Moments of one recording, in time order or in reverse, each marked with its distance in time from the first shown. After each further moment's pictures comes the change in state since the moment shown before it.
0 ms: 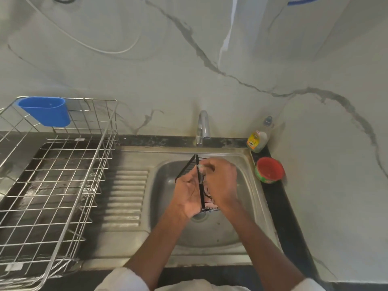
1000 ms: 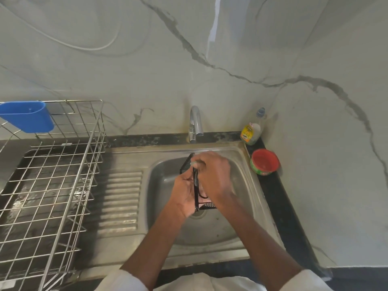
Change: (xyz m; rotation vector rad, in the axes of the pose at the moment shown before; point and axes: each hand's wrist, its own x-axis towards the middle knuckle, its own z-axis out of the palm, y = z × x) left_hand 0.021 -0.004 -0.012 0.052 0.003 -0.041; right_hand 0.010 0.002 0.007 -0.065 0.000 -0.099
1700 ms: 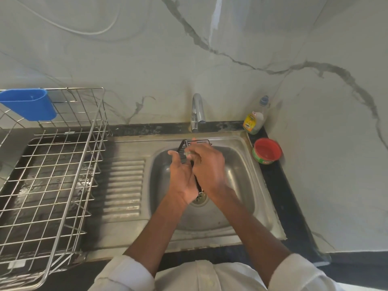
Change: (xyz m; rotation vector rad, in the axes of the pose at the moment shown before) left_hand 0.000 0.001 -0.012 -0.050 0.051 0.081; right_hand -0.020 -0.012 0.014 0.059 0.016 -0.080
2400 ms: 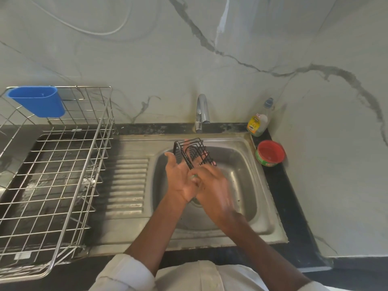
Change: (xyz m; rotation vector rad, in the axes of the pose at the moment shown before) left_hand -0.002 0.006 -0.010 -0.041 0.037 0.082; right_hand -0.054 0.013 -0.005 -0.130 -0.067 -0.135
